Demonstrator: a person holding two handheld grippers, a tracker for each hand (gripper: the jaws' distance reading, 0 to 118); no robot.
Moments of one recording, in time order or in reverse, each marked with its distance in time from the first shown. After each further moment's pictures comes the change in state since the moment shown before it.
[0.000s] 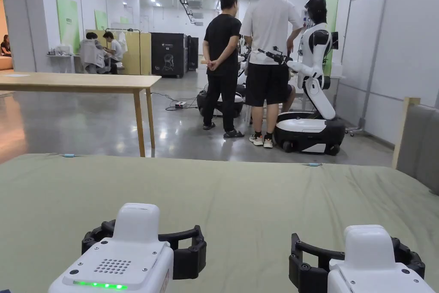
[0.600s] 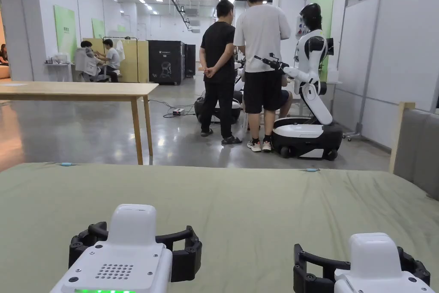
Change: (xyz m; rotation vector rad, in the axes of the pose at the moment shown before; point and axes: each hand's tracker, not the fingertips) left arm 0.011 0.014 0.021 0.047 0.138 -0.040; right arm 0.010 0.002 0.011 -0.026 0.020 -0.012
